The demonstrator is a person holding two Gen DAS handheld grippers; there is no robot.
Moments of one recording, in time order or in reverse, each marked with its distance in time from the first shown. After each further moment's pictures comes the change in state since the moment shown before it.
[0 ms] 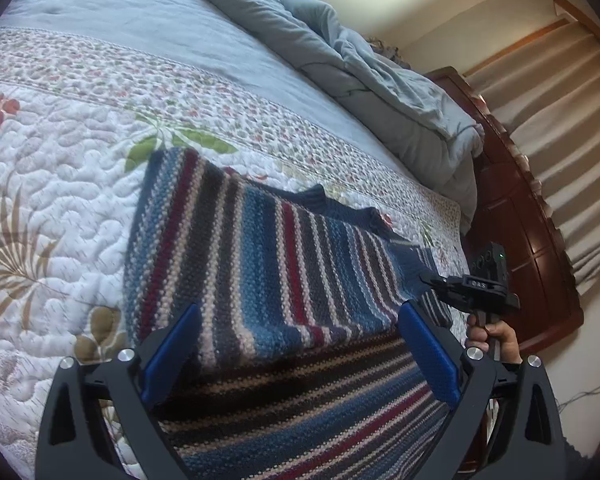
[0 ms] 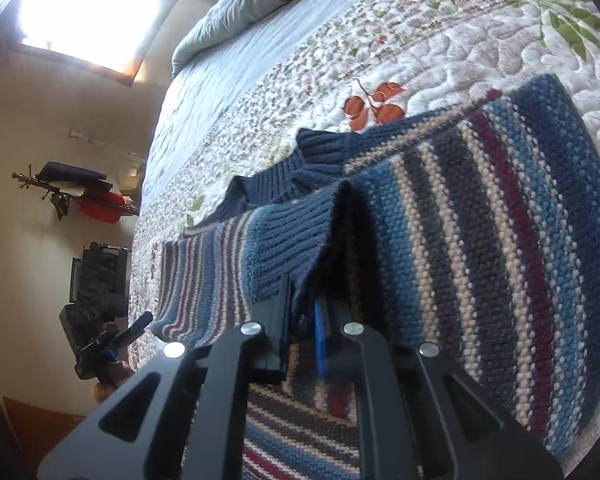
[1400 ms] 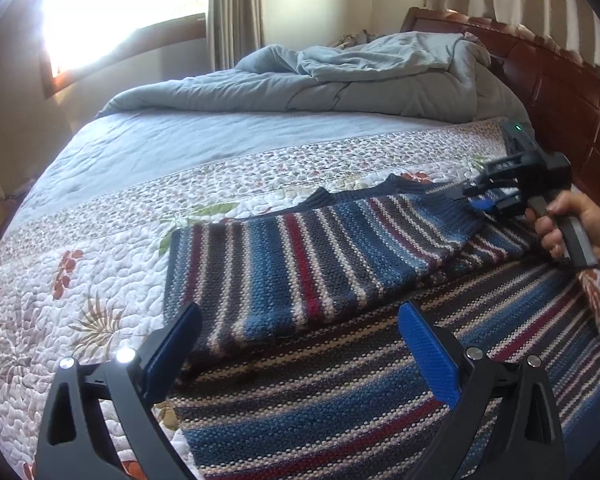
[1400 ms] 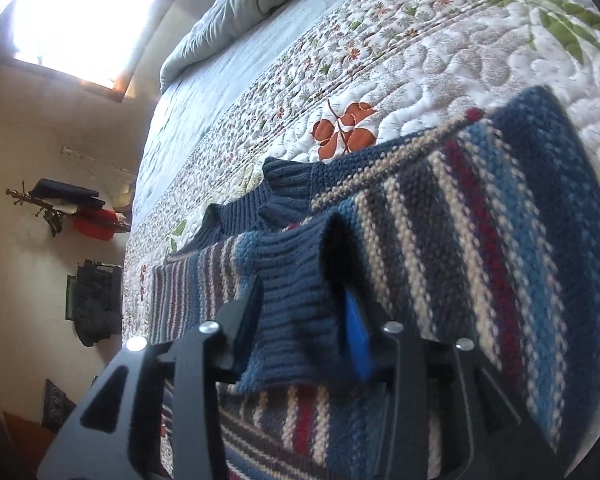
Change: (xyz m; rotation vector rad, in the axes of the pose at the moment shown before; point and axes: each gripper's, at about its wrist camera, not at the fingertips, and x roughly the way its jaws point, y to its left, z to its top) left arm 0.005 -0.122 -0.076 0.497 -0.174 0.497; right arm -0.001 -0.021 0.009 0.043 -0.058 -0.008
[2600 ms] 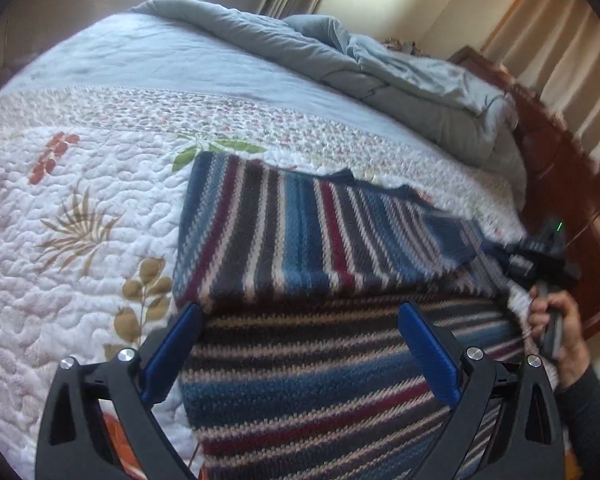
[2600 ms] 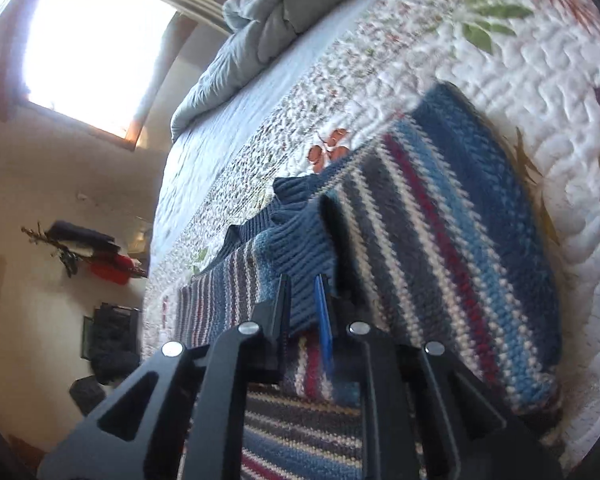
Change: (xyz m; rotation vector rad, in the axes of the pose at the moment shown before) left arm 0.006 0.070 -0.027 -0.323 0.114 -0.162; right arm -0.037 0.003 -0.042 0.023 -0.189 0.016
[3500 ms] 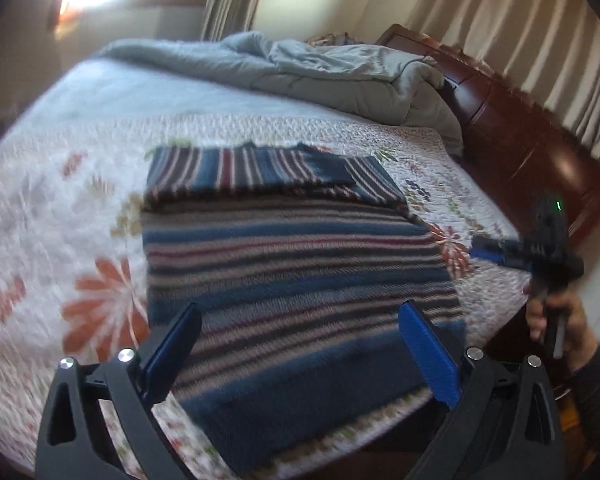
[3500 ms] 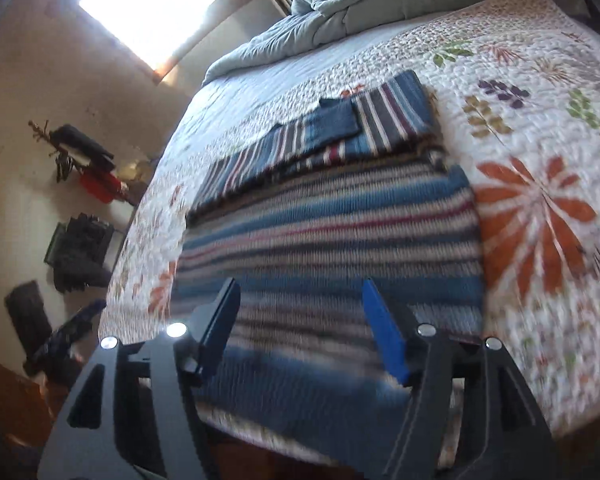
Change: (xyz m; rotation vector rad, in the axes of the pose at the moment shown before) left arm -0.185 -0.115 -0.147 0.122 -0.006 -0.077; right arm -0.211 0.039 -0.217 -0.256 0.033 -0.094
